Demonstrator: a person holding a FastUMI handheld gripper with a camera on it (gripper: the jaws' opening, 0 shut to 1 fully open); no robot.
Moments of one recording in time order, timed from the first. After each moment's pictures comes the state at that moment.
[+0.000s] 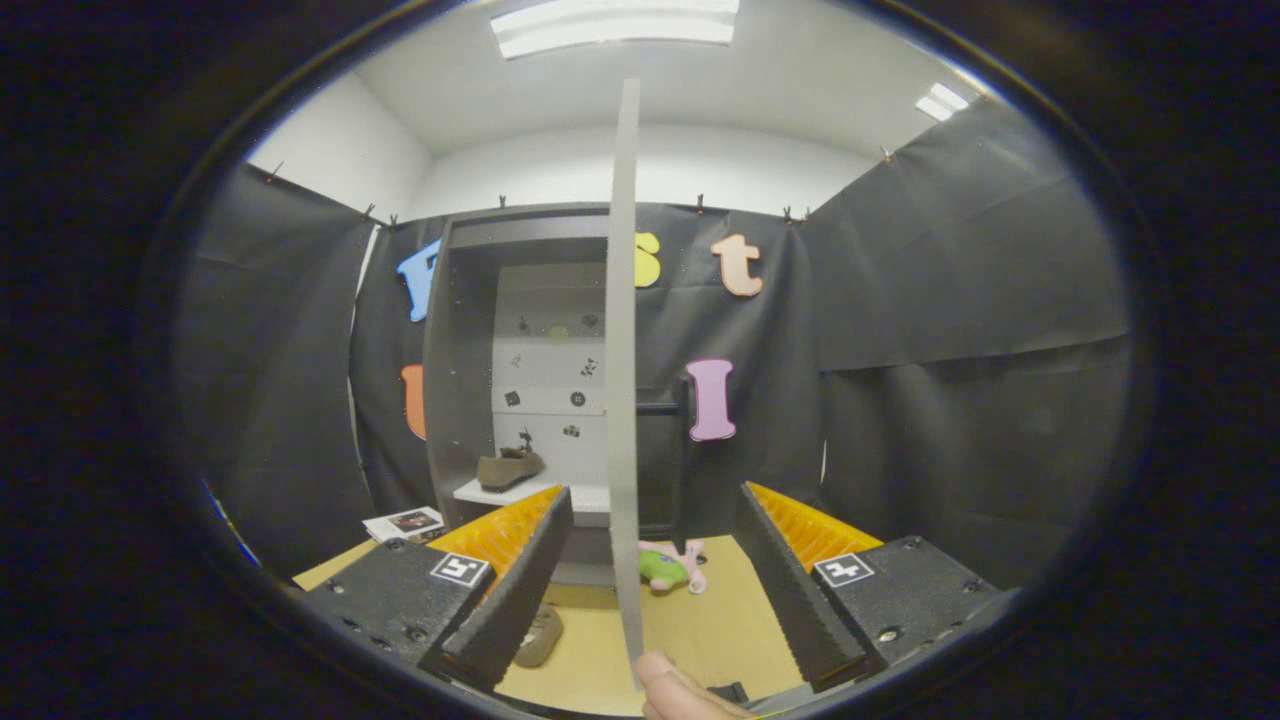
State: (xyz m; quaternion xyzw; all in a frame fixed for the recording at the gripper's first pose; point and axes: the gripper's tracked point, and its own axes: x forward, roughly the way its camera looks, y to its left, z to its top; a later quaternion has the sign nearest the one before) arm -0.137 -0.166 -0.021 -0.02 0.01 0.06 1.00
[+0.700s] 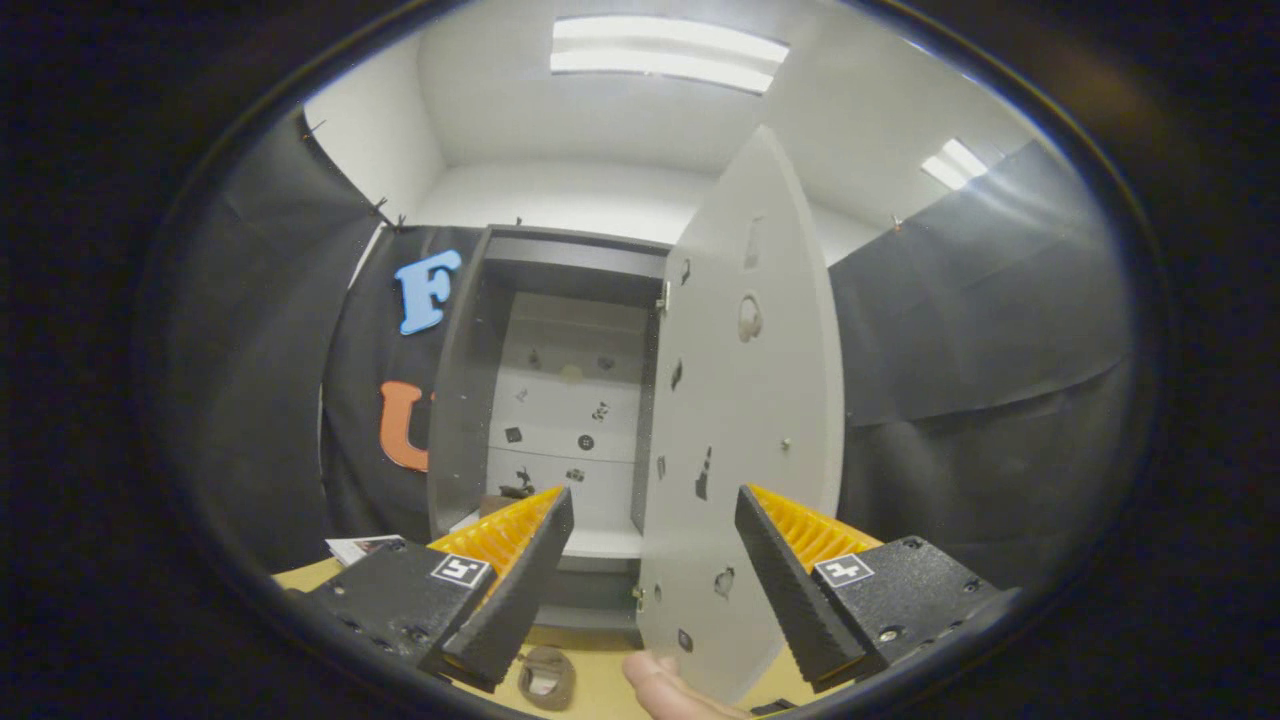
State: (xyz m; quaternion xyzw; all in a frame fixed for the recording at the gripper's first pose) arm -0.119 -0.047 -0.039 -0.08 -0.08 0.01 0.99
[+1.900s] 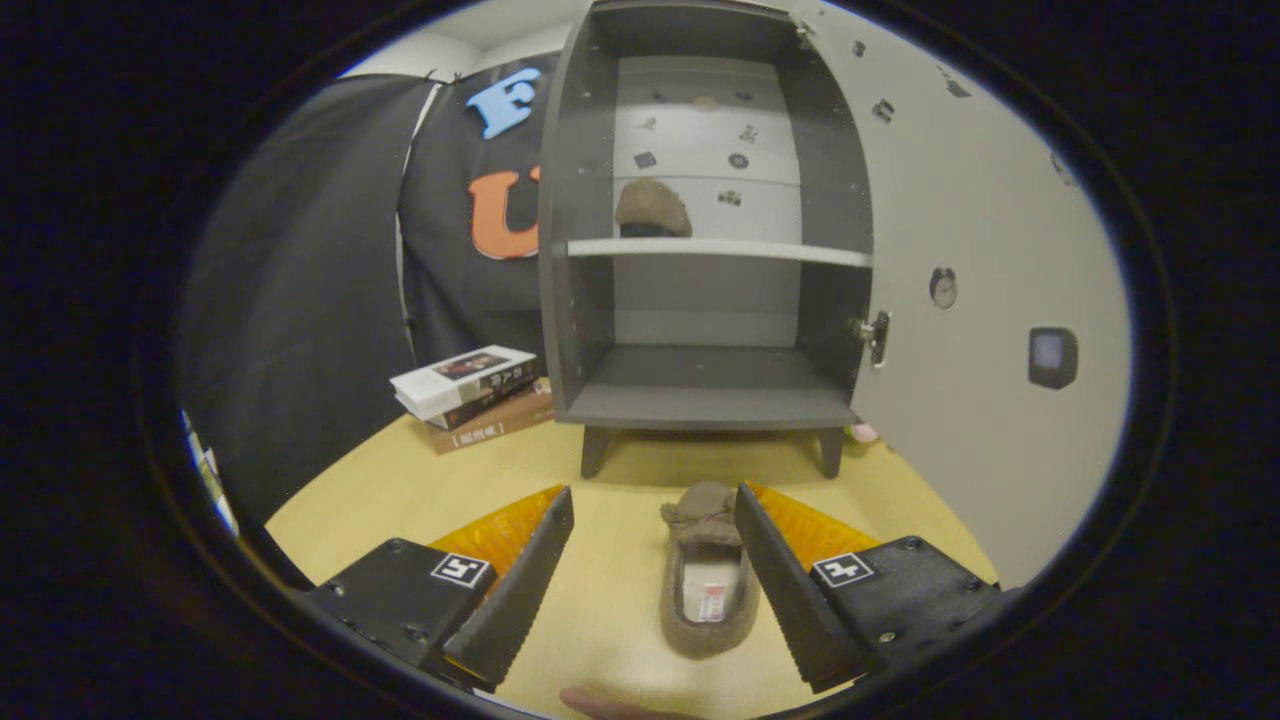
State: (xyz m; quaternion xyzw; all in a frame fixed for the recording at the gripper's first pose) arm -0.018 0.059 -0.423 -0.07 0.24 0.12 0.96
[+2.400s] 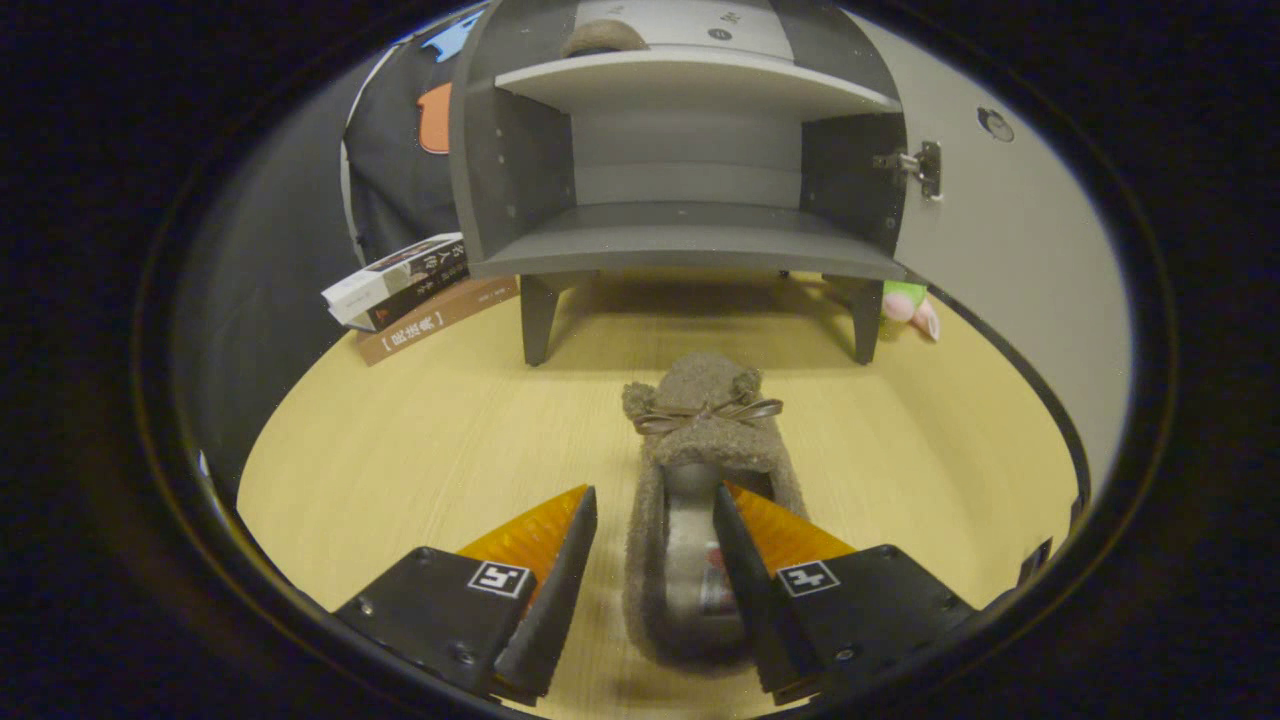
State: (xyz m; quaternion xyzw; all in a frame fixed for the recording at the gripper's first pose) arm 0.016 0.045 -0.541 -0.05 0.38 0.10 0.92
